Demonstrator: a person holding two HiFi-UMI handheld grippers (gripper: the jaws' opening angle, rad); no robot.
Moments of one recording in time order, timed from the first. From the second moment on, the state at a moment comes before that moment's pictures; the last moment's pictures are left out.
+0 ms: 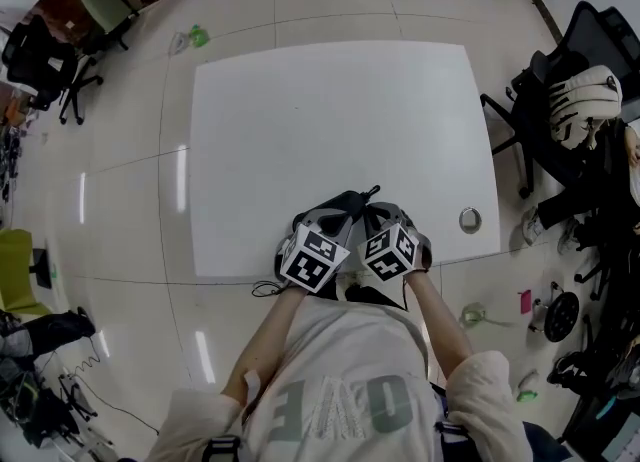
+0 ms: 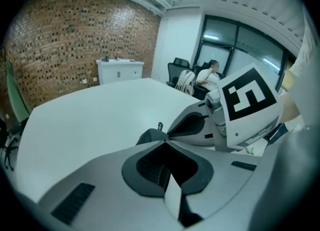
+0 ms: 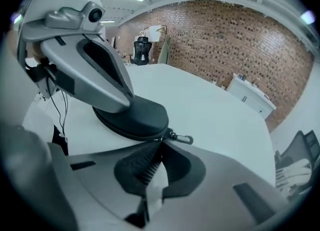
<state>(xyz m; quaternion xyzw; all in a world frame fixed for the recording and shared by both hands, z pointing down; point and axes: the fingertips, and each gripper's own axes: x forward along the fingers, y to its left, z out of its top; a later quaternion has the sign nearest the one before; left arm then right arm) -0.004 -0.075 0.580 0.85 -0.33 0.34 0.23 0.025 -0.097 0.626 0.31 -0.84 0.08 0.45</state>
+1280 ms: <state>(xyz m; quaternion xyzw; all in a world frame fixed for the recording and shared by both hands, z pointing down) -0.002 -0.098 0.575 0.85 -0.33 0.29 0.27 0.028 -0.079 0.621 0.24 -0.84 0.06 0.48</state>
